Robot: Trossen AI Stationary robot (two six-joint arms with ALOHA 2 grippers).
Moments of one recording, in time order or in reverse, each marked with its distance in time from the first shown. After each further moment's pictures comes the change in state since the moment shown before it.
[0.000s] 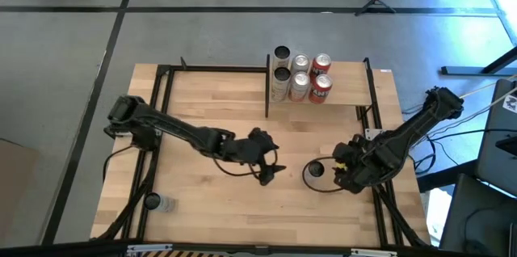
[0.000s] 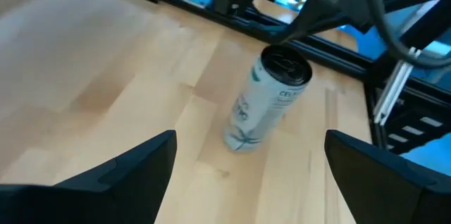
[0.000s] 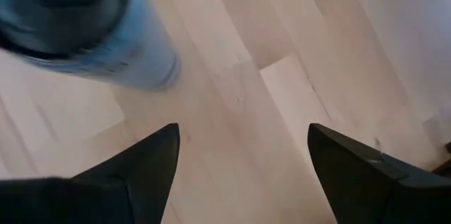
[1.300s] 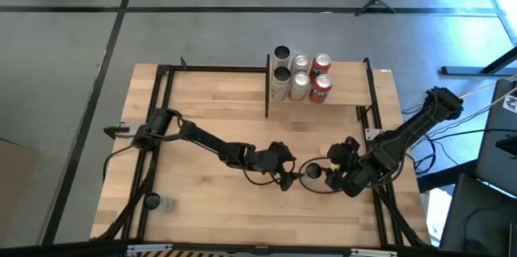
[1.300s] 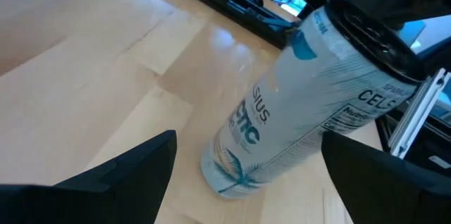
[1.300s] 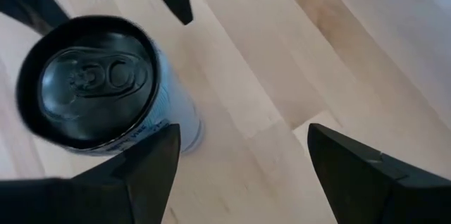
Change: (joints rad) left arm 0.043 0.383 0.000 0.504 0.057 -0.109; right arm 0.000 0.004 -0.071 0.243 0.172 0.024
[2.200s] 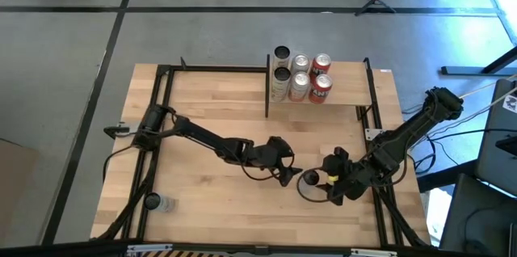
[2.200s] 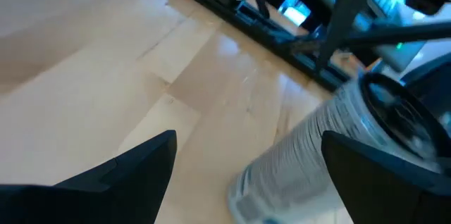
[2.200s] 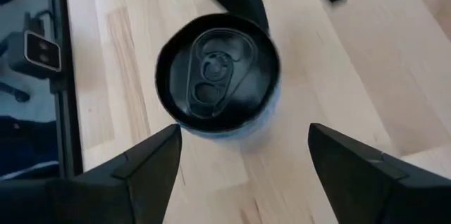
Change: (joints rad) left arm 0.014 -0.059 0.000 -0.073 0.001 -0.046; right arm 0.000 0.001 0.001 0.265 -0.163 -0.217
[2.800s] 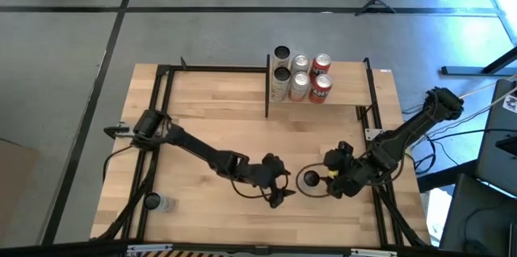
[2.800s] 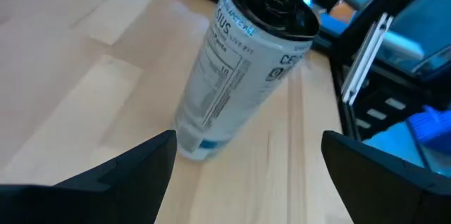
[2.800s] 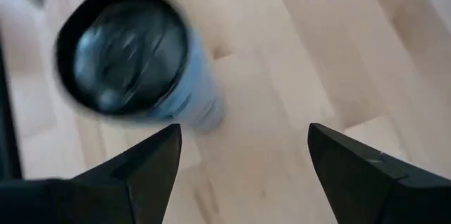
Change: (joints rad) left arm -0.125 -0.039 0.000 -0.089 0.005 0.075; right arm -0.019 -0.002 0.000 -0.146 0.015 0.032
